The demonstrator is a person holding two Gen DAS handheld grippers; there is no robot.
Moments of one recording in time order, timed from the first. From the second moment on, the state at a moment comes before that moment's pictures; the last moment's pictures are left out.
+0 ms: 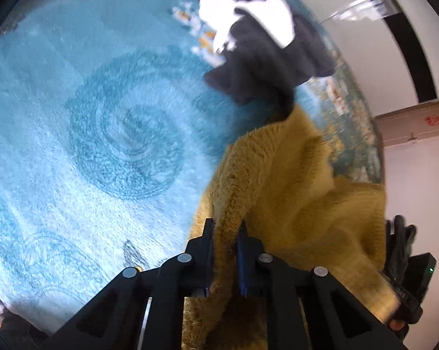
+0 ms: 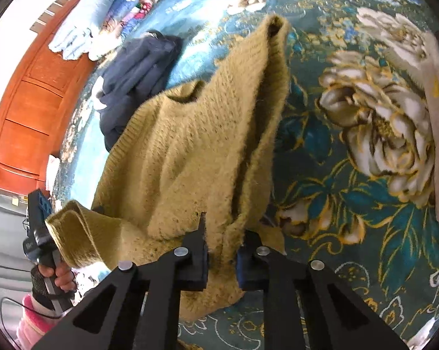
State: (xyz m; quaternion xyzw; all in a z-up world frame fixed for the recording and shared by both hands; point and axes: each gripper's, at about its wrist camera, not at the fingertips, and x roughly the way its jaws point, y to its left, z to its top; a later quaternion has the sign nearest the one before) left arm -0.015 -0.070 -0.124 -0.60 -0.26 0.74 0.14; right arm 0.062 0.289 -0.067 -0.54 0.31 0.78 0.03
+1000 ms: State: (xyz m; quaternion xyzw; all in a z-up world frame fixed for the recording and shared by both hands) left arm 0.064 -0.101 -0.103 -0.61 -0.24 0.75 0.14; right arm 0.083 0.334 -0.101 -0.58 0.27 0.76 0.09
